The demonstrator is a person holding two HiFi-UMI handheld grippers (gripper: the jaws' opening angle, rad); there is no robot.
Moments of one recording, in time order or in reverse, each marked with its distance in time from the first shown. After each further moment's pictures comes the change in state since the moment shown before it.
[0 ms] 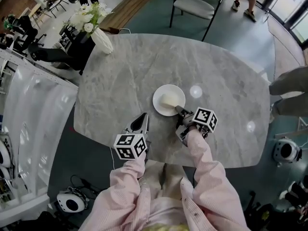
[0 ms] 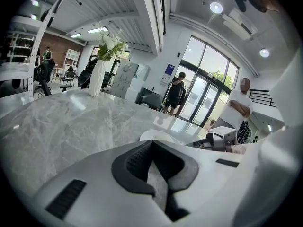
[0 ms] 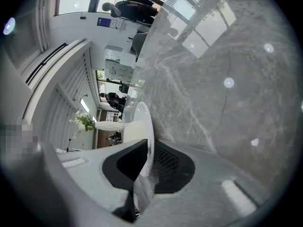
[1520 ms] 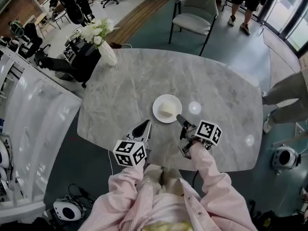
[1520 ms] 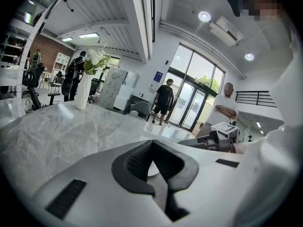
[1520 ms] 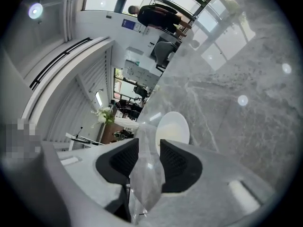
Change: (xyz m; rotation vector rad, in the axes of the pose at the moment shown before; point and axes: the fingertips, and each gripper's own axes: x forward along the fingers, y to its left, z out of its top) left arm -0.033 -0.048 0.032 0.064 -0.079 -0.125; right arm -0.067 0.063 -0.011 -0.193 -0.049 0.082
